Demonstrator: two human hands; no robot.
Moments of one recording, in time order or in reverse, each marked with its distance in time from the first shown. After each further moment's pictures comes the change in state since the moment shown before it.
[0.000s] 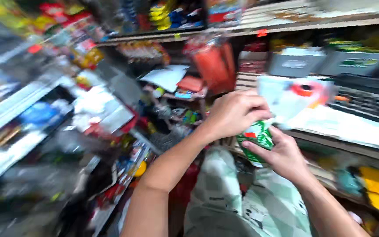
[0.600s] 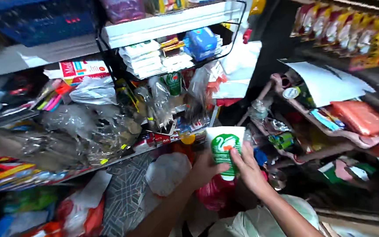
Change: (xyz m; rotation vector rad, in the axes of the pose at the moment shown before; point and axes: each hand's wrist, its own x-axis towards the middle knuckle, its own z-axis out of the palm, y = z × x) left_hand -0.391 -0.008 -0.041 -0.558 1.032 -0.903; right_hand 0.008 -0.063 0.337 0.176 -0.797 -0.034
